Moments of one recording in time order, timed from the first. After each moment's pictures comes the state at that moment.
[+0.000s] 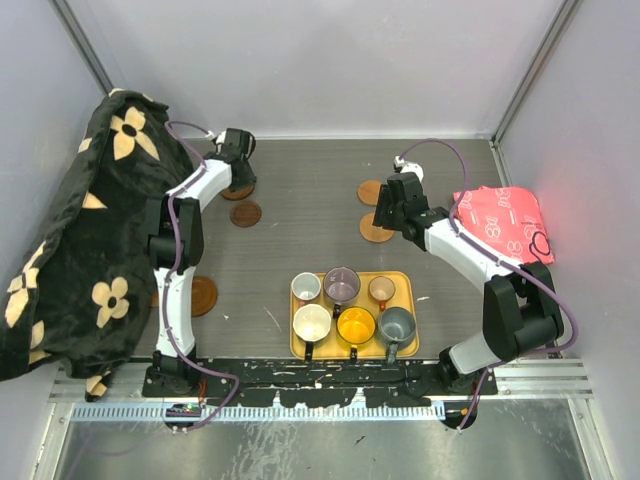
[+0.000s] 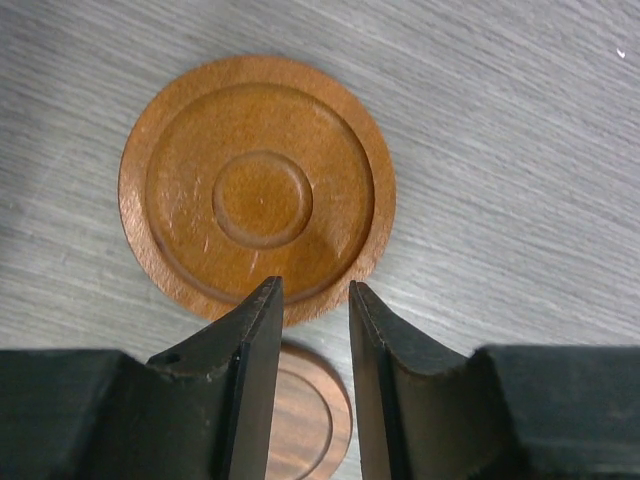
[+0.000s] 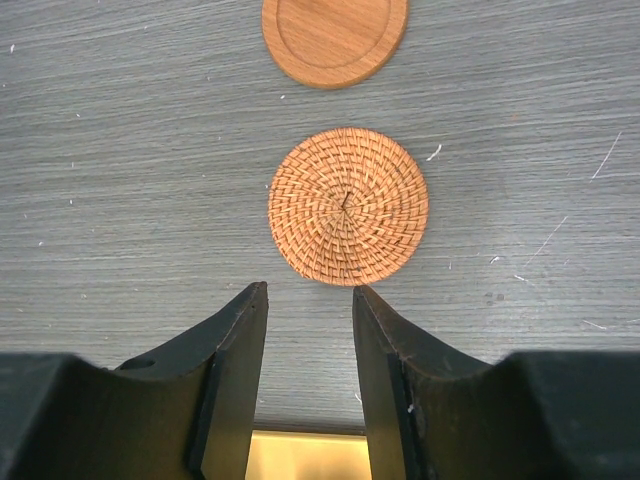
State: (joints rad) left arm -0.21 2.23 1.81 -0.48 -0.27 -0.57; right arm 0.38 1.49 1.00 -0.23 0.18 0.43
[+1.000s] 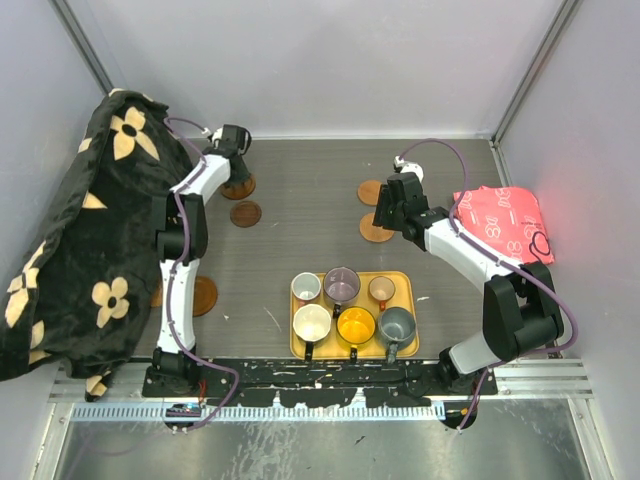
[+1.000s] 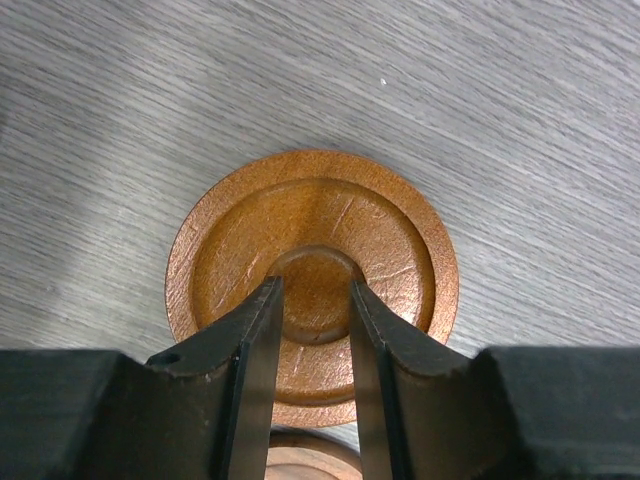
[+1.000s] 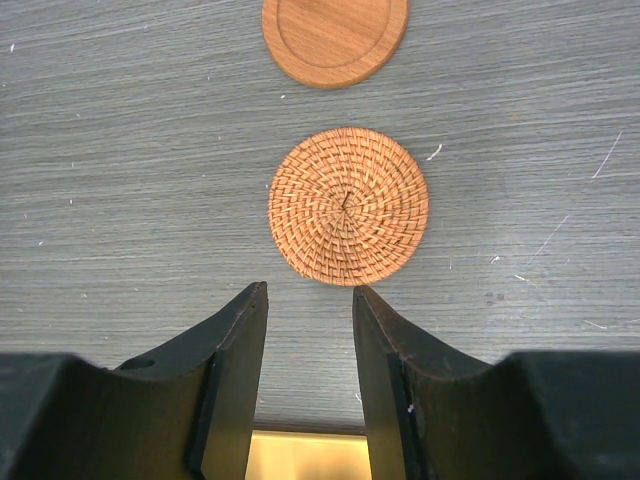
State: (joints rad) left arm -0.17 2.41 2.03 -0.56 -0.30 -0.54; right arm 0.38 1.49 1.00 -0.23 0.18 0.43
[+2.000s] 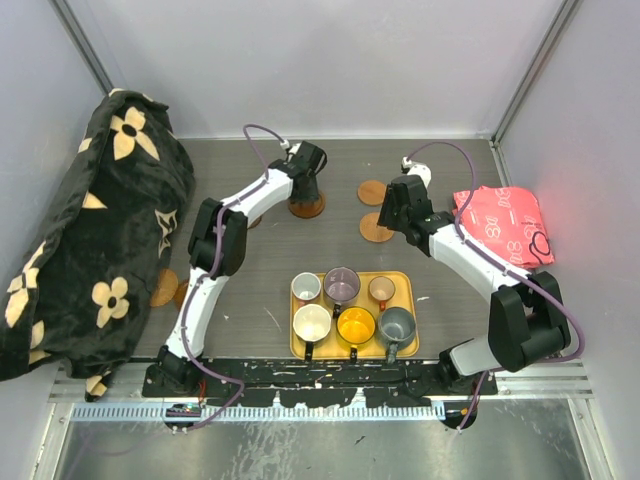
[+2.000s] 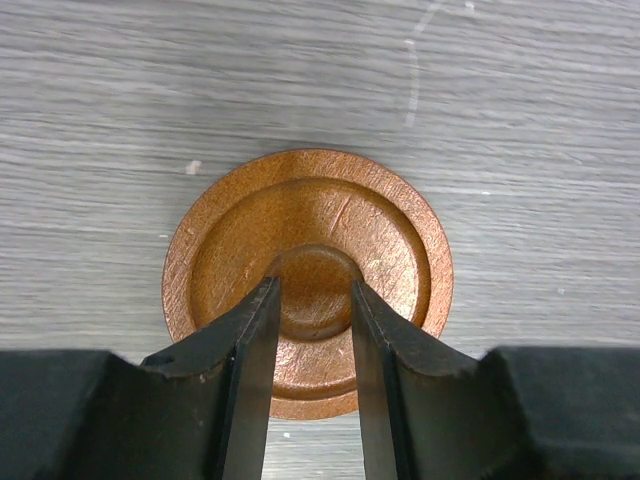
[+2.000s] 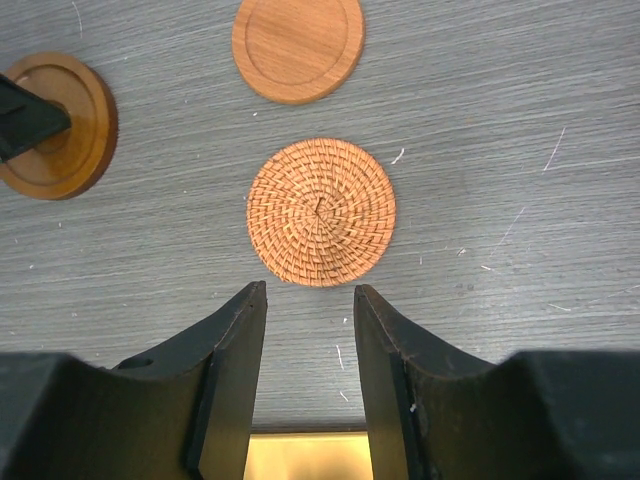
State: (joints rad) left arm -0.53 2.40 2.04 -0.61 -0.26 -0.60; right arm 0.38 1.43 0.96 -0.22 0.25 0.45
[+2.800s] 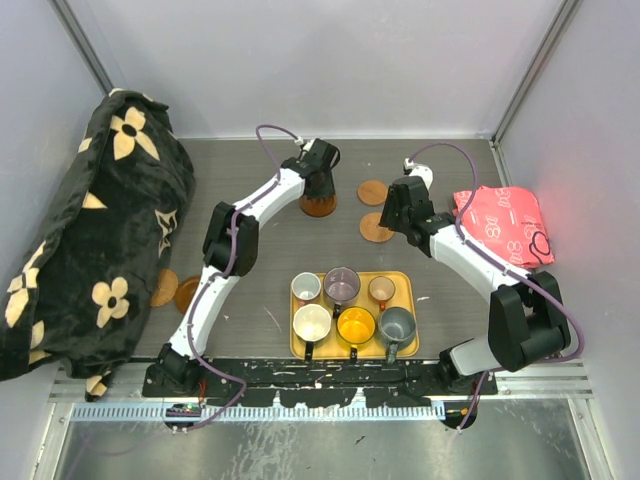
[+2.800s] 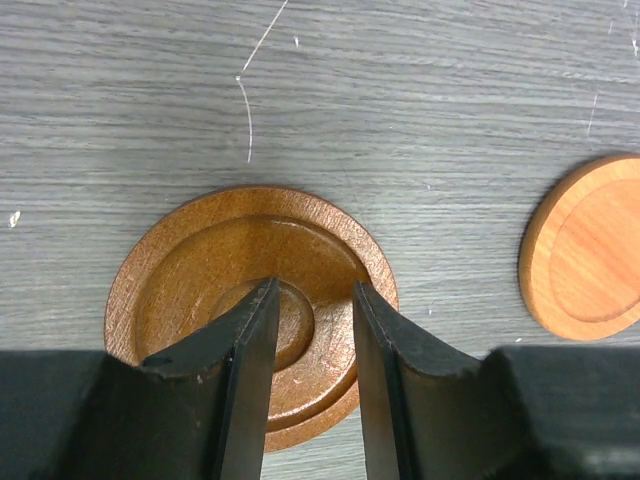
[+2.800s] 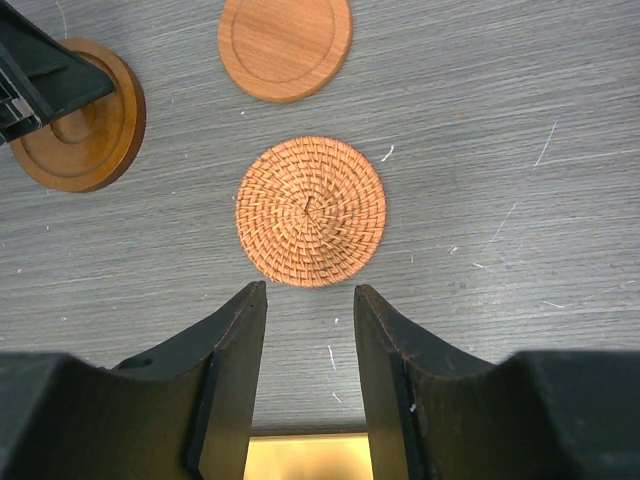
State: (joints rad) left arm -0.58 2.55 2.29 -0.64 -0.19 -0.65; right arm 0.36 1.43 0.95 -0.22 0.26 0.46
